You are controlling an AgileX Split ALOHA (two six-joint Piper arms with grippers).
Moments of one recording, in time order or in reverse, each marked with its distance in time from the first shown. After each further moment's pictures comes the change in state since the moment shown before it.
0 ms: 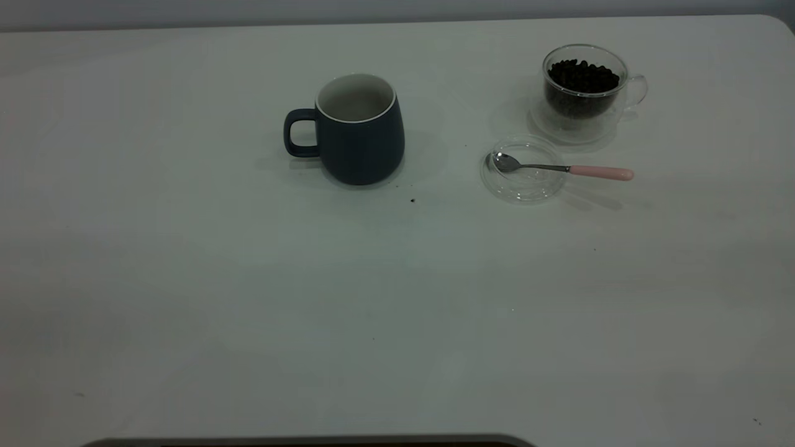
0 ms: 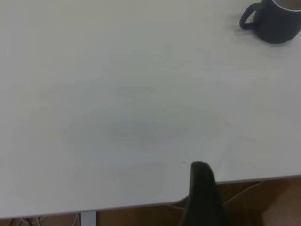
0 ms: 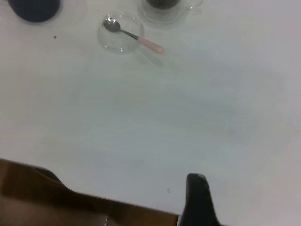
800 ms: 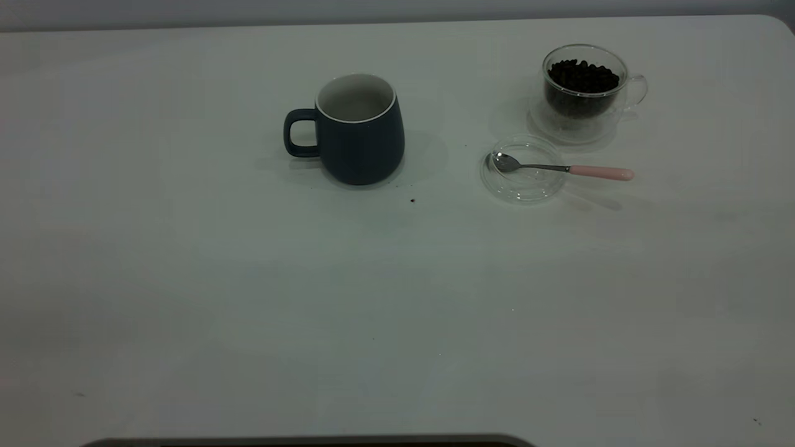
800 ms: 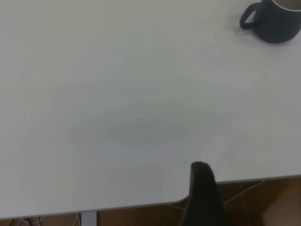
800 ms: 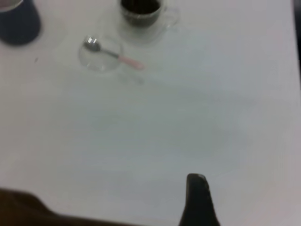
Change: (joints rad) left arm 0.000 0.000 0.000 0.000 0.000 0.002; right arm -0.080 -0.167 0.023 -0.012 0.038 0.000
